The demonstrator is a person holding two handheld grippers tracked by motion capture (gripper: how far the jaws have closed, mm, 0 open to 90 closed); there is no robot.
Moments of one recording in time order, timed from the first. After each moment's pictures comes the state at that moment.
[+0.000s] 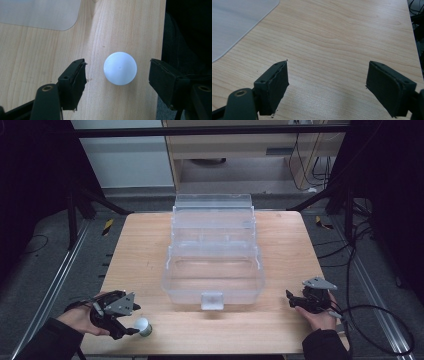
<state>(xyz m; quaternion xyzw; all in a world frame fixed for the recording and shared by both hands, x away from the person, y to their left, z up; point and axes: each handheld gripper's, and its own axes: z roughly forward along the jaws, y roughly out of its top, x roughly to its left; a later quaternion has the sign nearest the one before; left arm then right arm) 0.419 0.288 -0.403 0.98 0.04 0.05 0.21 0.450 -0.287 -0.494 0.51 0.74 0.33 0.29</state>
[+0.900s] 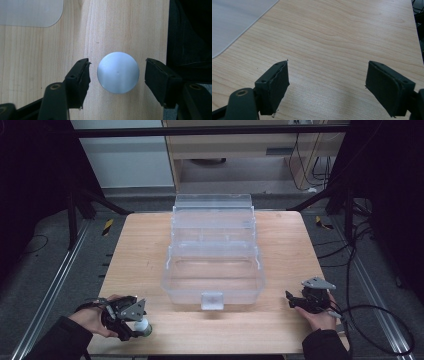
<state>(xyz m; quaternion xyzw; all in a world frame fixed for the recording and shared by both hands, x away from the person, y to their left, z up) 0.423 0.269 -0.422 0.99 0.00 0.04 0.15 0.451 -0.286 -0.496 0.51 0.75 0.32 0.28</state>
